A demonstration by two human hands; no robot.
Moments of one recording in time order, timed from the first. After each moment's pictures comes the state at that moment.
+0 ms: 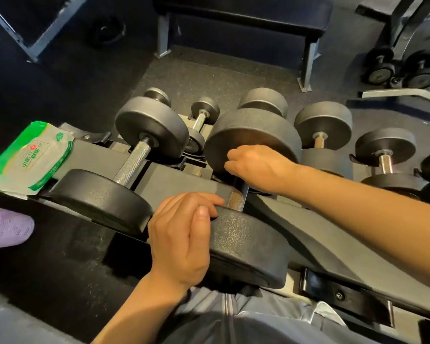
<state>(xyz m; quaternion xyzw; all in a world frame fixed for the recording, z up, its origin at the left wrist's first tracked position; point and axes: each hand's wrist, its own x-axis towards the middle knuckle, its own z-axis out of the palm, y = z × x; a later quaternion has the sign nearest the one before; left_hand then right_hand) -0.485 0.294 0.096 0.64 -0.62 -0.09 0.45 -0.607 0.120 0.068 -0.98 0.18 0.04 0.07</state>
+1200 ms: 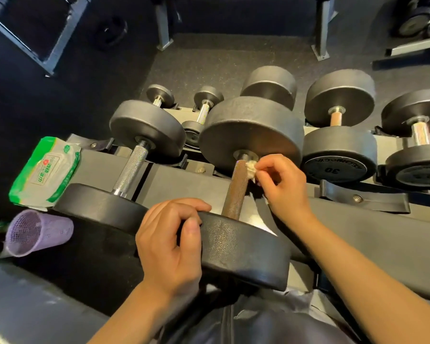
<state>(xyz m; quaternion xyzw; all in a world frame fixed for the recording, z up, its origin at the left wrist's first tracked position) -0.490 0.292 0.099 0.65 -0.61 -0.11 0.44 -0.647 0.179 -0.003 -0.68 0.48 -0.41 0.38</state>
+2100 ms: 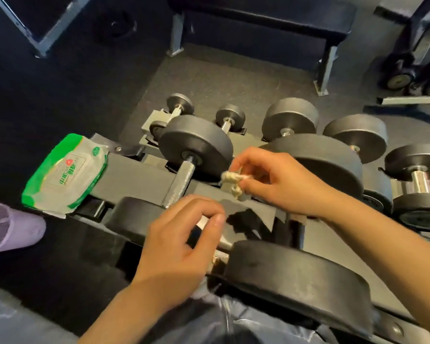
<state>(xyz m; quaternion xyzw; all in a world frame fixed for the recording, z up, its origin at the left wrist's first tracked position) -0.381 0.281 0.141 0.64 -0.60 -0.28 0.38 -0.539 0.135 0.116 -0.81 0.34 -0.11 0.46</state>
